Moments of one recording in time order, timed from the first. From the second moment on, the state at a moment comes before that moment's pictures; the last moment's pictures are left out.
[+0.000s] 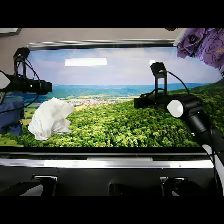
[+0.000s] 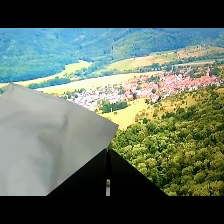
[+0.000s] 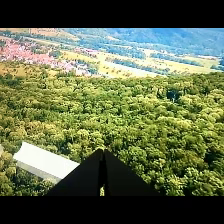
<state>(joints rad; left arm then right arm) -0.03 -1.27 1.38 1.38 -1.09 -1.47 0.36 -1.08 1.07 -1.43 0.80 1.63</state>
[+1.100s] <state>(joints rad) 0.10 -1.36 1.00 1.51 -1.08 -1.75 0.36 -1.08 1.07 -1.42 0.92 1.64</state>
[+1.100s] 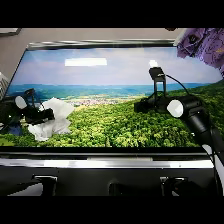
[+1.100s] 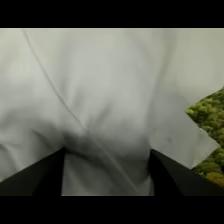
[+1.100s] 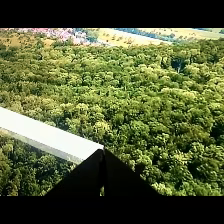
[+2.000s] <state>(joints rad) -0.62 -1.50 1.13 0.88 -0.80 -1.62 0.36 -0.95 1.07 -1.70 1.28 1.68</state>
